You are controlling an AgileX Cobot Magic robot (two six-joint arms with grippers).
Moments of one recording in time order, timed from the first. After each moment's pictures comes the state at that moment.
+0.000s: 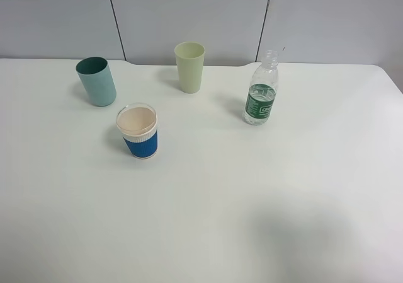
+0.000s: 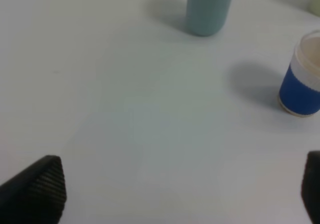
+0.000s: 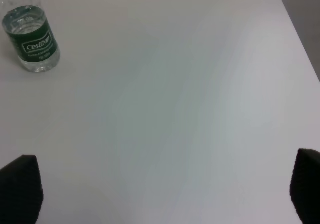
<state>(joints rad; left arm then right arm) 0.03 -0.01 -0.50 -0.05 1.05 0.00 -0.10 0.00 -0.51 0.04 1.07 -0.09</state>
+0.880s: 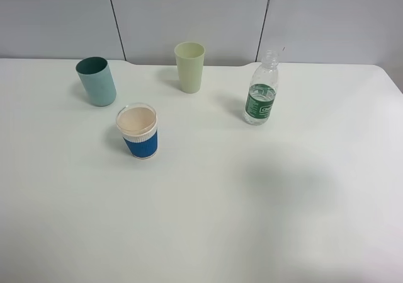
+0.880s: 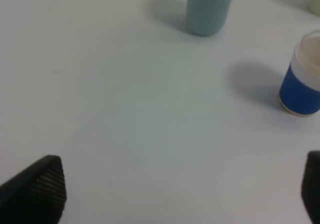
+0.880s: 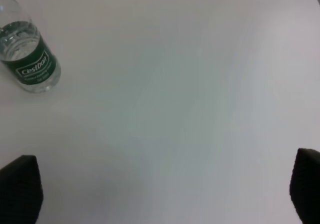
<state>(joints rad) 0.03 -0.01 -0.50 -0.05 1.05 0.00 -0.10 0.50 -0.55 0.09 0.76 -0.07</state>
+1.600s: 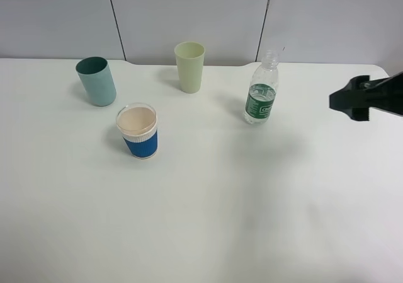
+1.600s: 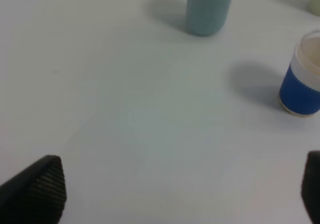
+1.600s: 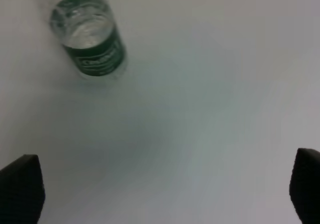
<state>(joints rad) 0.03 -0.01 -0.50 -0.05 1.05 0.00 0.12 1.00 -0.55 0.20 0.37 -0.23</state>
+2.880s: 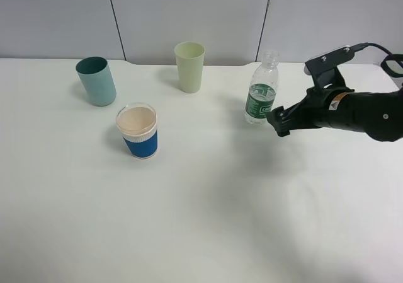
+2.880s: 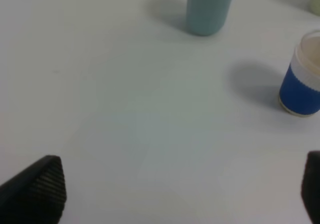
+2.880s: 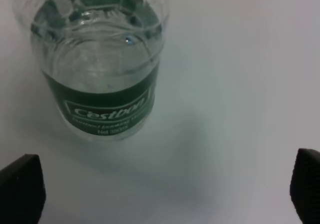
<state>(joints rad) 0.03 -0.01 -0.50 -0.05 1.05 0.00 0.26 1.70 -0.56 0.01 -0.41 -0.23</state>
